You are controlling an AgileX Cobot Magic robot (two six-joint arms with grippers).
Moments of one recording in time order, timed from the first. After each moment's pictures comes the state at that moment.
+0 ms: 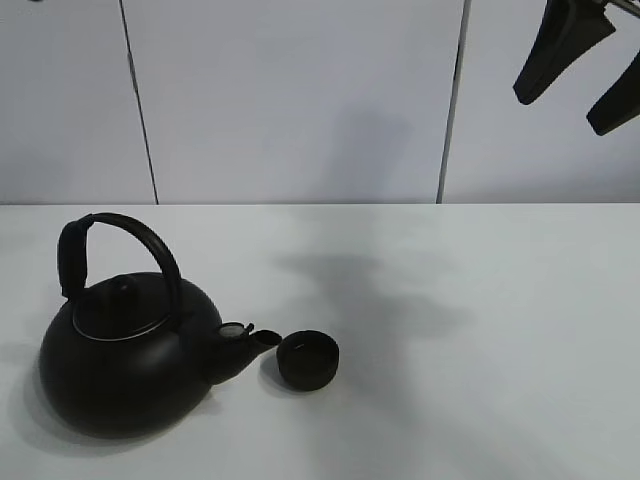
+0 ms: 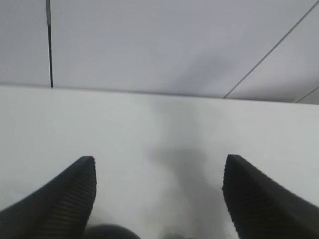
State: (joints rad) left arm -0.49 1.29 -1.08 0.16 0.45 -0.54; right arm 0.05 1.51 -1.28 0.39 1.02 -0.17
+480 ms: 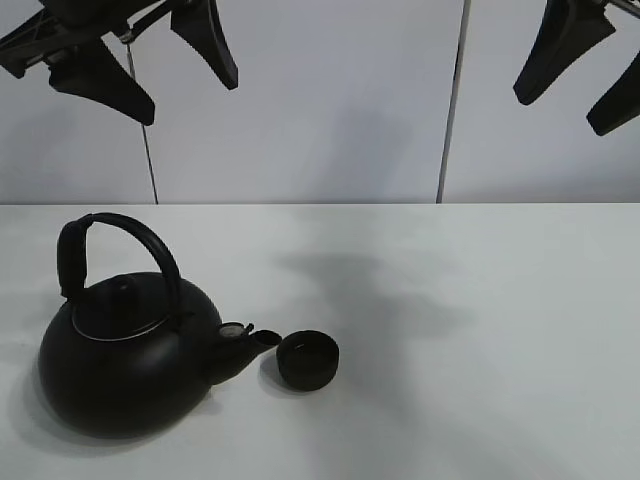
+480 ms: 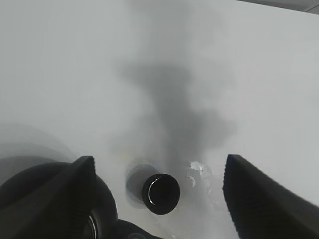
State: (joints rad) left arm -0.49 1.60 -1.29 -0.23 0.68 -0.32; right arm 0.05 1.51 -1.28 0.39 1.02 -0.17
